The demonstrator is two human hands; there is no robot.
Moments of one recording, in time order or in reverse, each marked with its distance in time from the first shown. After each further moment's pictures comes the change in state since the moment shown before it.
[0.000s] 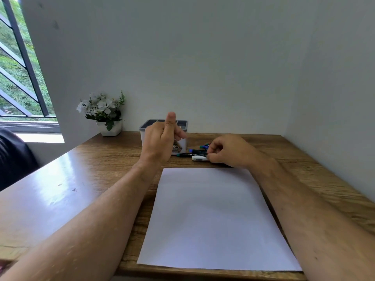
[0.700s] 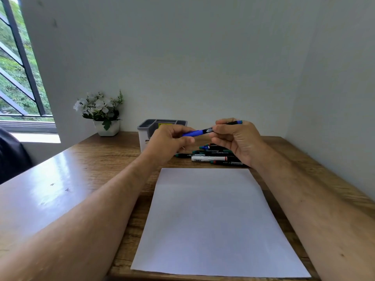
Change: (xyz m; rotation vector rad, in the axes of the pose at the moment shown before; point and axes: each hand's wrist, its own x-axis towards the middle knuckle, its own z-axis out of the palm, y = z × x) left_hand 0.003 -0.008 0.006 -0.154 -0.357 -0.135; right_hand 0.000 -0.006 -0.008 1.361 0.229 0.167
